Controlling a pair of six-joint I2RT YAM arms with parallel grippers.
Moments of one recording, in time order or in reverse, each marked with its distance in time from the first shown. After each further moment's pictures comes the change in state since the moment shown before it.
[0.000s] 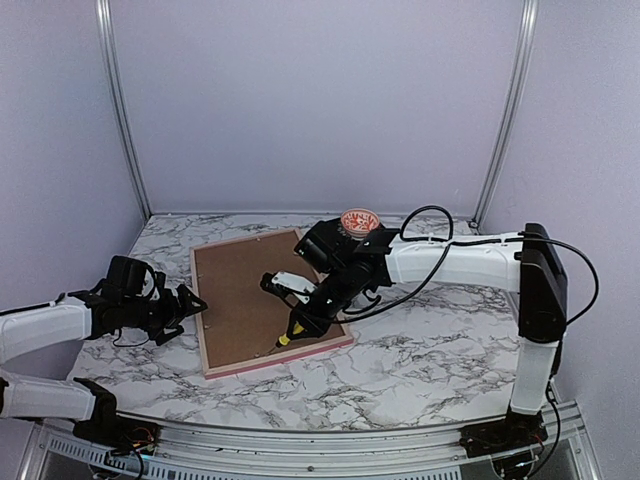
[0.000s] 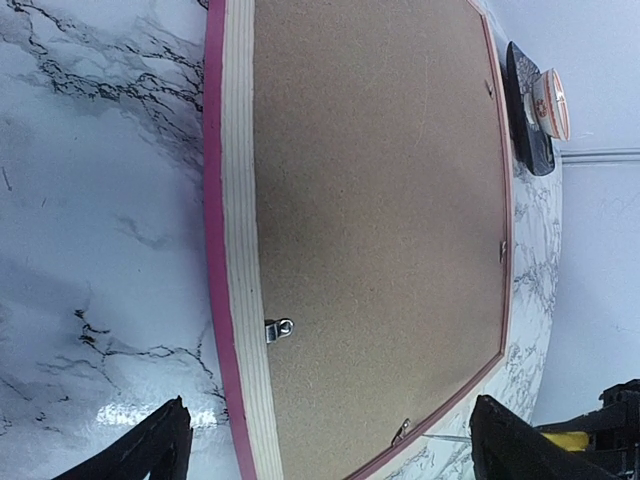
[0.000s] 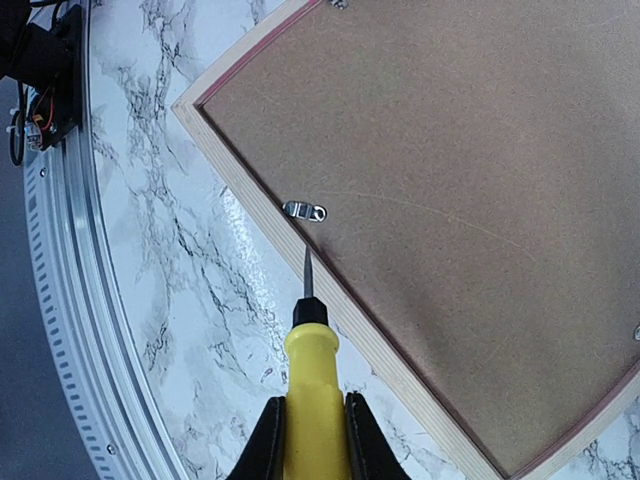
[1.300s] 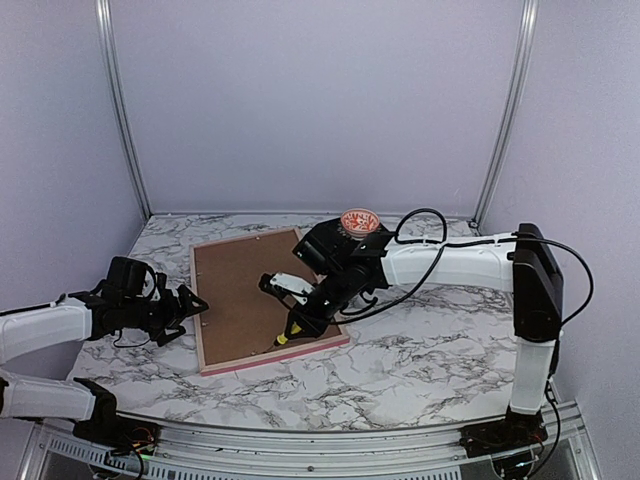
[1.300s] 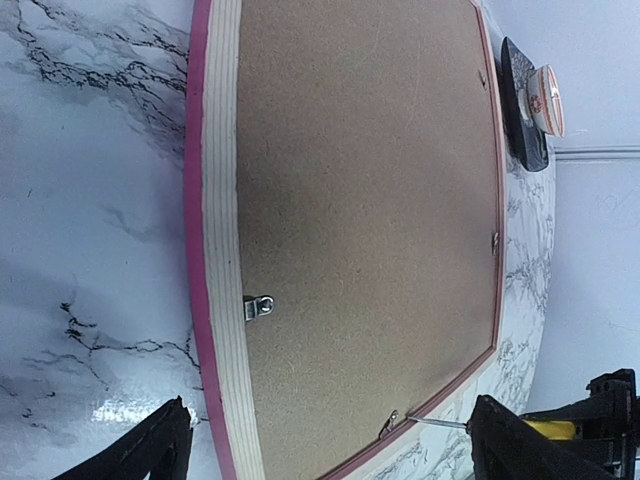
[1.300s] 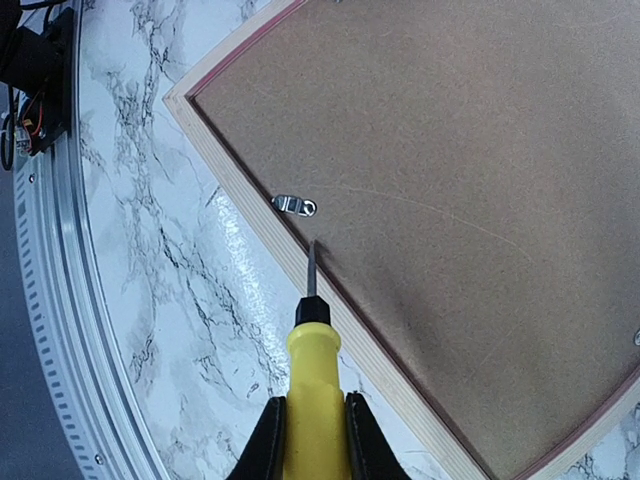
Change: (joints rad) left arm -0.007 0.001 -0.008 0.016 0.021 -0.014; right arm 0.002 0.023 -0.005 0.044 -0.010 -0.008
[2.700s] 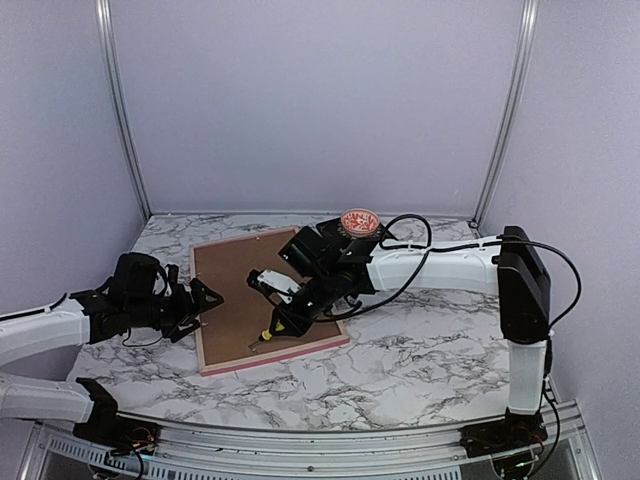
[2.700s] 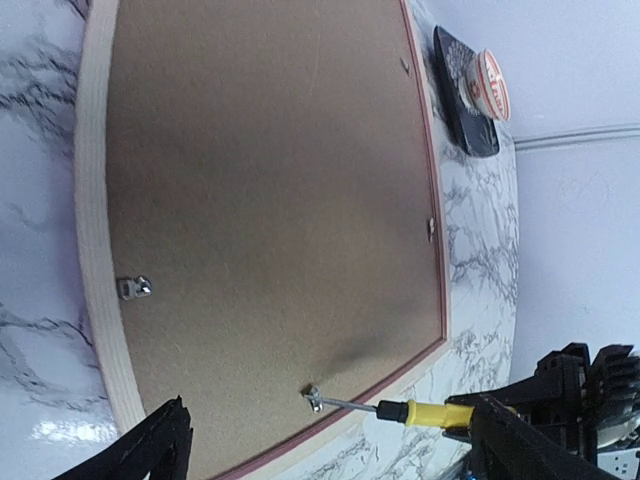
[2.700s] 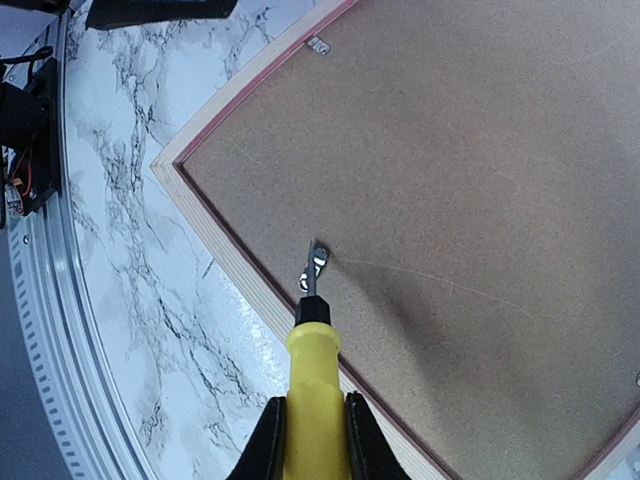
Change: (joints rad) left arm -0.196 -0.060 0.045 0.020 -0.123 -0.127; right arm 0.028 0.066 0.060 0.087 0.049 0.101
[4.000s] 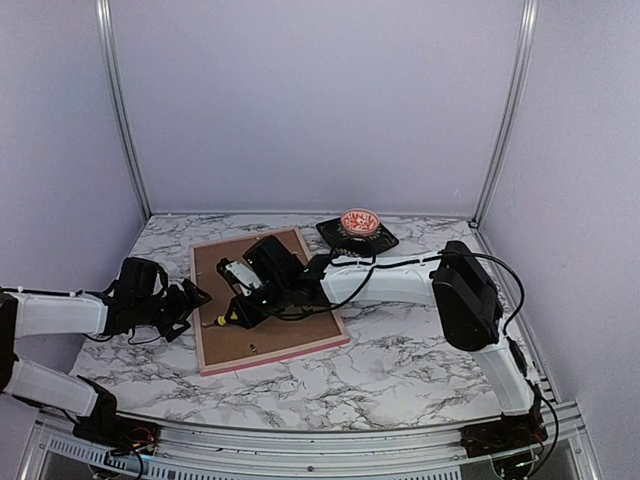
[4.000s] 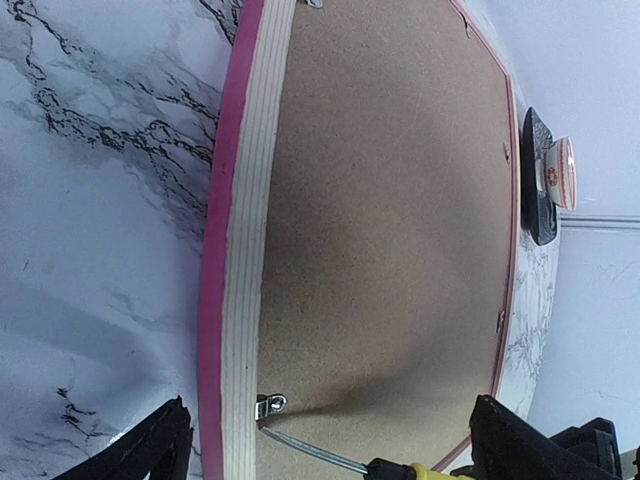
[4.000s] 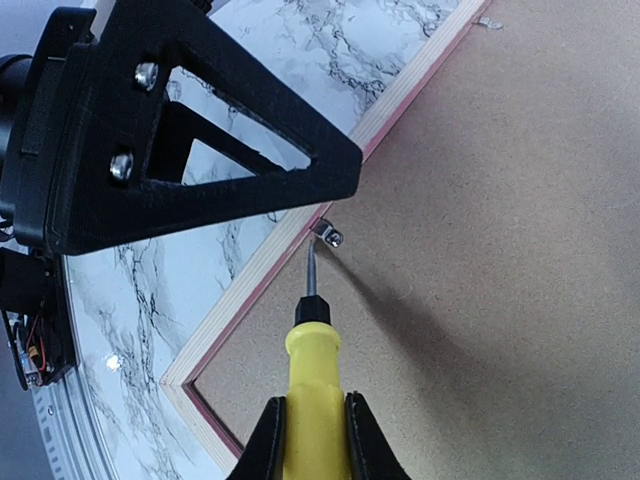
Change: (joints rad) left arm 0.175 0.228 -0.051 0.204 -0.002 -0.013; right arm 0.038 0.298 0.272 0.263 0.017 0.259
